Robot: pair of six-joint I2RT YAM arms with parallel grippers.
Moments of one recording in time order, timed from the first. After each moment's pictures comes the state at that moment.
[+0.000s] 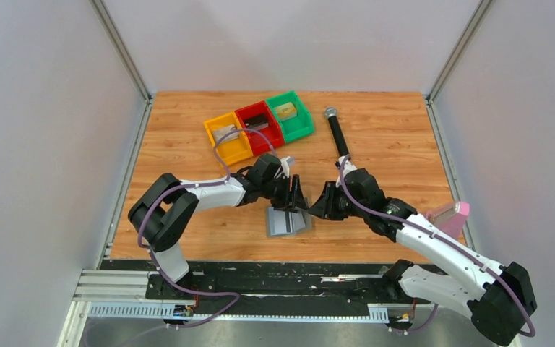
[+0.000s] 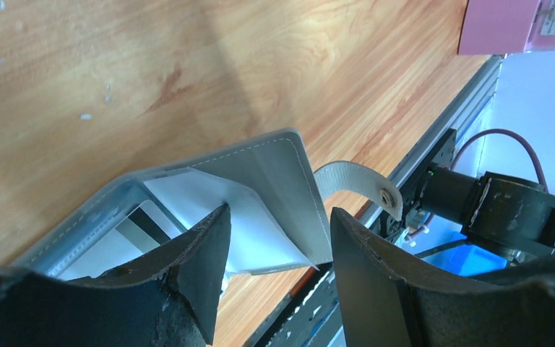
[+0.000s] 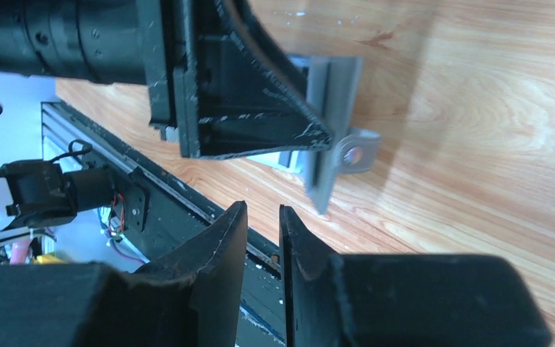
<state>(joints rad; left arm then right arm) -0.76 1.71 0.91 0.02 0.47 -0.75 0.70 0.98 0.68 -0.36 -0.17 0.72</state>
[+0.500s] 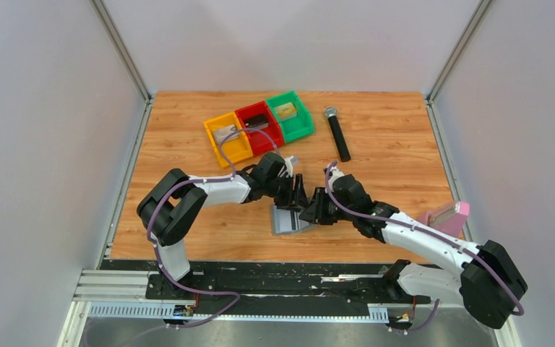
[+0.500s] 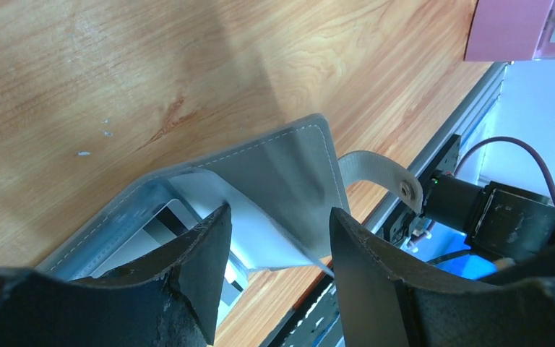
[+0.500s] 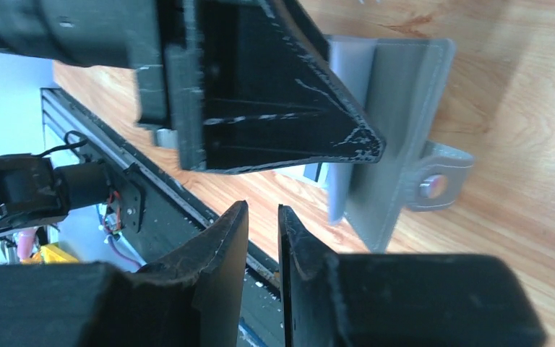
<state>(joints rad) -0.76 1.80 0.97 0.04 0.49 -0.75 0.75 1.09 0.57 -0.13 -0.22 0.77</state>
